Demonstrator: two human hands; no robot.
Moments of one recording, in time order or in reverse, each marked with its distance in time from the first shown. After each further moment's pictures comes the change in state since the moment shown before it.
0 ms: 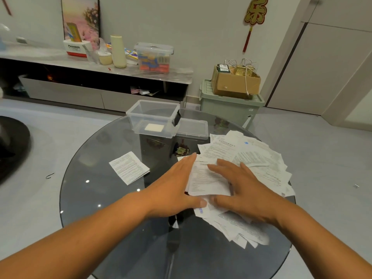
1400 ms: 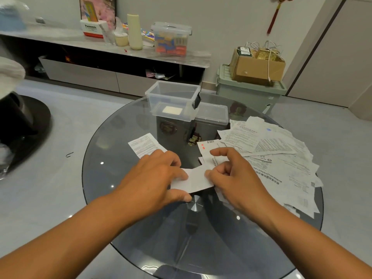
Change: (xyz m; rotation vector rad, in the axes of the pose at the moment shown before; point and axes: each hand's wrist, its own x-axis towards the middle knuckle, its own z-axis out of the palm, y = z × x) left_hand -0.070 -0.024 -0.025 0.457 0.123 -0.120; right_hand 0.008 -0.073 0.040 0.624 0.256 0.149
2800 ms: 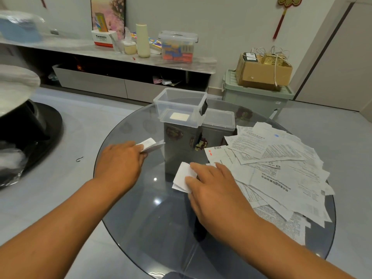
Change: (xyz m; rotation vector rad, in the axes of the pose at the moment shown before) left_hand 0.008 -0.075 -0.014 0.345 0.250 -0.435; right_hand -0.012 -0.019 0.040 -0.908 -0.188 -0.458
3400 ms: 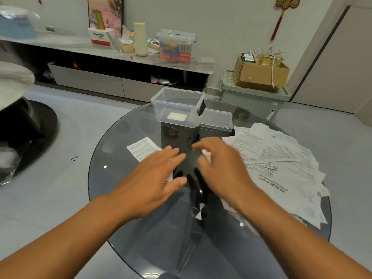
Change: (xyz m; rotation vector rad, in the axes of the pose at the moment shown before) left_hand -0.027 0.044 0.004 -0.414 -0.186 0.407; right_hand 0.043 0.023 -0.022 0.427 0.316 0.285
